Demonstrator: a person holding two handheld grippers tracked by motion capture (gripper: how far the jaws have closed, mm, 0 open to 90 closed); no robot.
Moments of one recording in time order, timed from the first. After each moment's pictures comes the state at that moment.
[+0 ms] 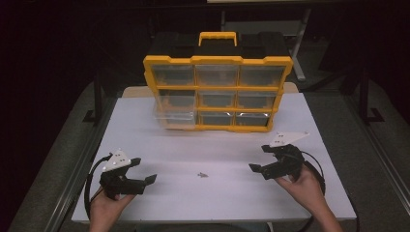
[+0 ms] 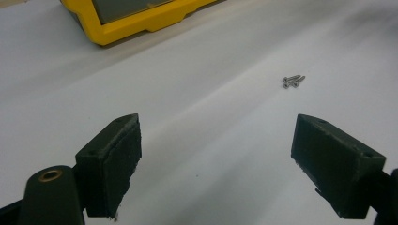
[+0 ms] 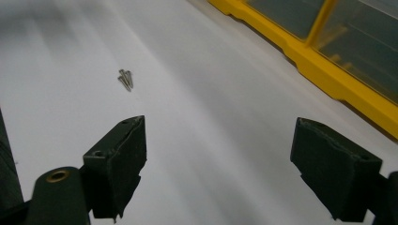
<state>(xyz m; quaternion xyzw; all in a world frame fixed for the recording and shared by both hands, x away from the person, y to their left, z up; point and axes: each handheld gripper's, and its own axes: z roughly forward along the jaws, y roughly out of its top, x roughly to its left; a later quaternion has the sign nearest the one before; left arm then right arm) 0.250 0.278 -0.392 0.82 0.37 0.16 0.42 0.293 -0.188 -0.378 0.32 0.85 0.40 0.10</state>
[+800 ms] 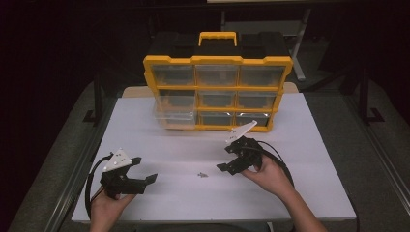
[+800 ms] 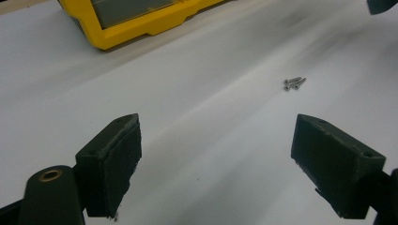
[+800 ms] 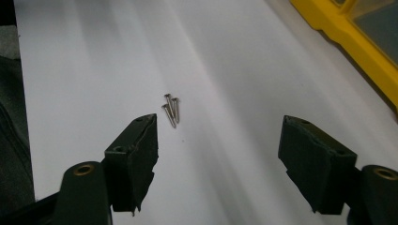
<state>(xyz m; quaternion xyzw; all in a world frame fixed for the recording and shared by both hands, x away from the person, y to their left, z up) 0.250 0.275 -0.390 0.82 0.36 0.17 0.41 0.326 -0.093 -0.381 0.23 0.91 0.35 0.04</state>
